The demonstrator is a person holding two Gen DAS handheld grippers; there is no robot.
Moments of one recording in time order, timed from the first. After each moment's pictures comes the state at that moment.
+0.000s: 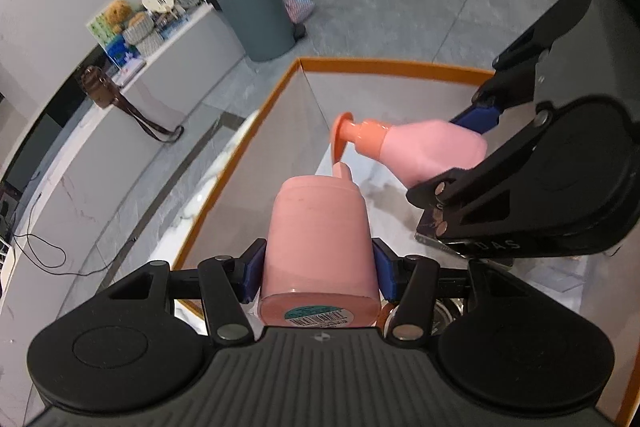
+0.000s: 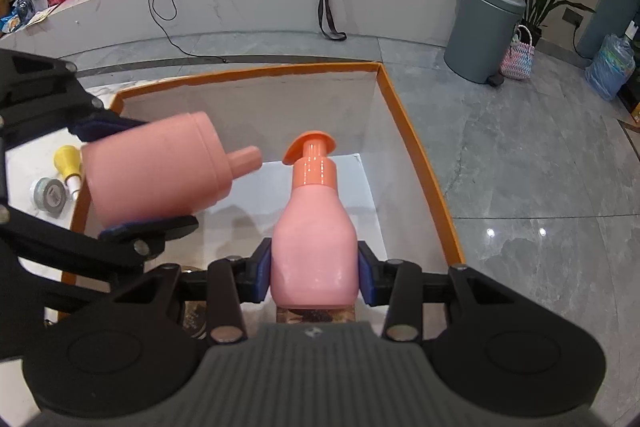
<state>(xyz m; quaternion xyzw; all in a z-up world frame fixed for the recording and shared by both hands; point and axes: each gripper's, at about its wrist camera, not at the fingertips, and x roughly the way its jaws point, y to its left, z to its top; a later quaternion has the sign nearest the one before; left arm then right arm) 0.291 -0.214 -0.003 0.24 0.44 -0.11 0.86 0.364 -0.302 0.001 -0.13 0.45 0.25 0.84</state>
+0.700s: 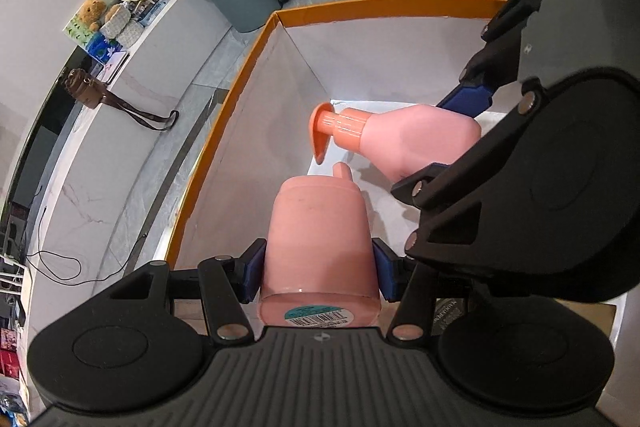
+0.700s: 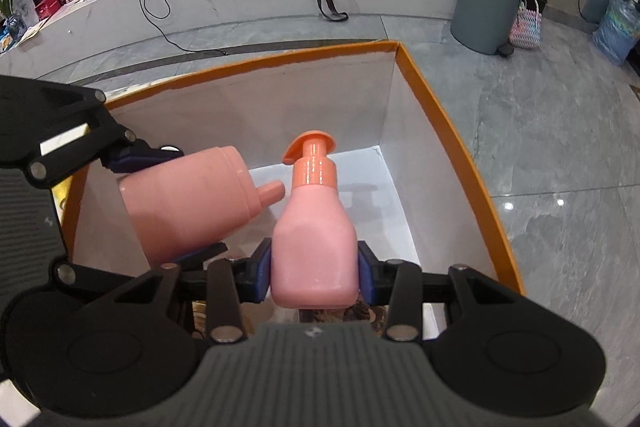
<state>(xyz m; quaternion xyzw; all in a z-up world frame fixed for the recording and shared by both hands) 0.315 -0.222 -0.039 0.31 0.48 -0.10 0.81 0.387 -0.283 -0.019 -0.10 0.49 0.25 0.83</state>
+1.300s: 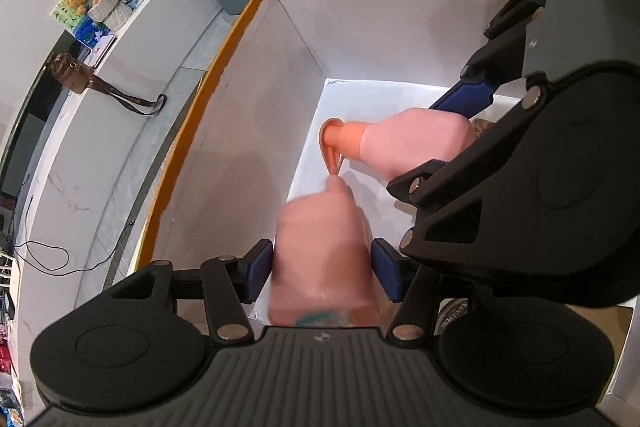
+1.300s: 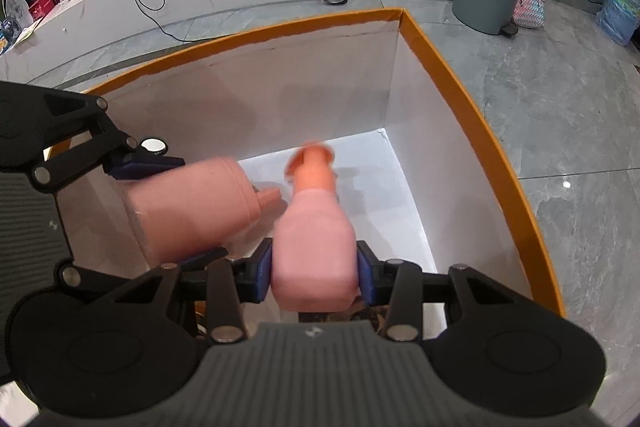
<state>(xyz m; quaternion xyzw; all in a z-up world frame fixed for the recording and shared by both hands) 0.323 -0.219 -0.054 0.30 0.50 -0.11 0.80 0.403 -0.283 -0.038 -0.08 0.51 0.25 0.82</state>
